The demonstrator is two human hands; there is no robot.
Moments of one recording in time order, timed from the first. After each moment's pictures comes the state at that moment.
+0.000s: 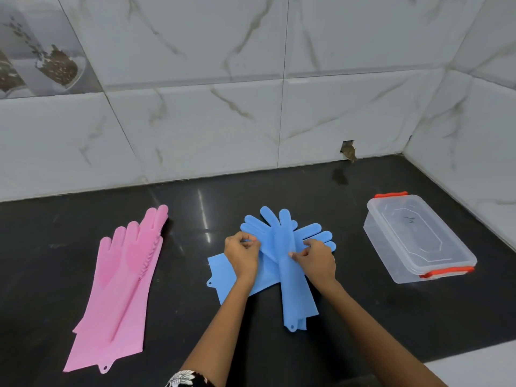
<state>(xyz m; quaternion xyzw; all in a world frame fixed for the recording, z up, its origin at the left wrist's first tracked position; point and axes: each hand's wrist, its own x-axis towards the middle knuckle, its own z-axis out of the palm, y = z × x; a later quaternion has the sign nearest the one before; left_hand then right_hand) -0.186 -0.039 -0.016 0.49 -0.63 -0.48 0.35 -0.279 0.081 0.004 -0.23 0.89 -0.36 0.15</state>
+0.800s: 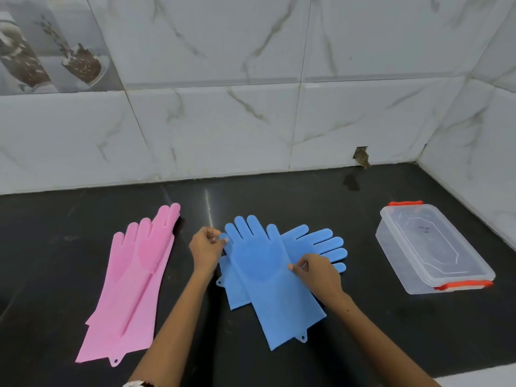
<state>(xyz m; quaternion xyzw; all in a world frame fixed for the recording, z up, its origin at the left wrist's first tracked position) -0.116 -0.112 0.003 0.52 -0.64 -0.46 0.32 -0.261 0.082 0.005 -0.33 0.89 -0.26 0.19</state>
